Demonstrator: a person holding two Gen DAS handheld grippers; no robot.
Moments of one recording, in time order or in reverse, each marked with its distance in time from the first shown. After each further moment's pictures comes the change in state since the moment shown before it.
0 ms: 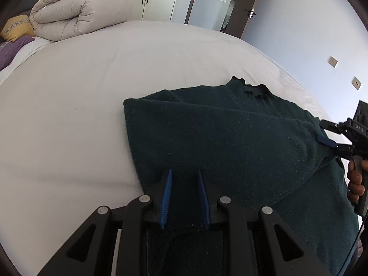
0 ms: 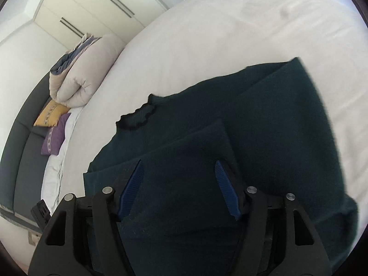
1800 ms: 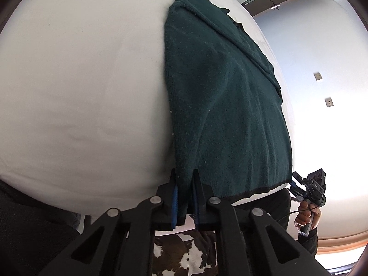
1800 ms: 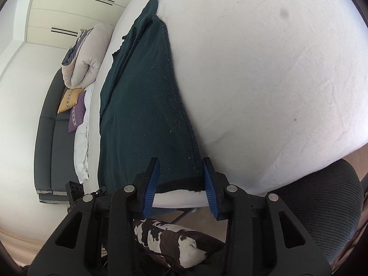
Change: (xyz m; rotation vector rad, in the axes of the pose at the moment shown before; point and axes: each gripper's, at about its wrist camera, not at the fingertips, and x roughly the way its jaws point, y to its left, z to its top) left arm -0.165 -0.010 -0.224 -0.380 0.357 -0.281; right arm -0.268 -0.207 -0.260 0.225 0.269 0.183
